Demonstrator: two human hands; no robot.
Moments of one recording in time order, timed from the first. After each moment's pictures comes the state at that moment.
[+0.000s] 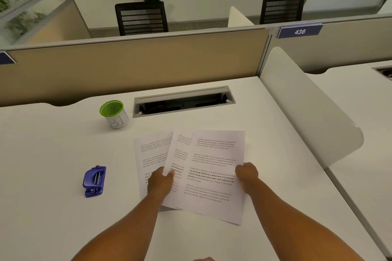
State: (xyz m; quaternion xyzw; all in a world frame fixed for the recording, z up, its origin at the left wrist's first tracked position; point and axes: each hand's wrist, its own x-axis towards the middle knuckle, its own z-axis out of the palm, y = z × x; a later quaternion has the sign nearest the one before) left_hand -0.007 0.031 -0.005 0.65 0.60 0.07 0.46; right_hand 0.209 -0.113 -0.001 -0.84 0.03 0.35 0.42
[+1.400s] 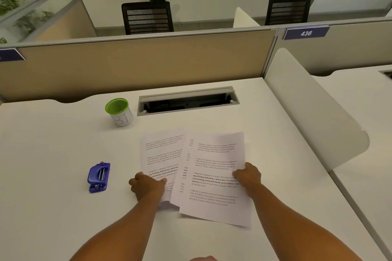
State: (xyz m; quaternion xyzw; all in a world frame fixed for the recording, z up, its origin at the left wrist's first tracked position) left_hand -0.032 0.046 -0.026 0.55 0.76 0.08 0.34; right_hand 0.202 -0.118 -0.007 -0.87 -0.04 0.33 0.36
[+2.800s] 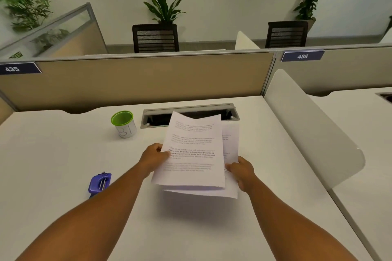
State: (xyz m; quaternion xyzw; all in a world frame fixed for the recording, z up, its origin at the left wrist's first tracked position) left_hand 0.003 0.113 0.071 0.69 0.53 0.09 0.49; right_hand 0.215 -0.085 0.042 -0.75 -0.08 0.40 0.53
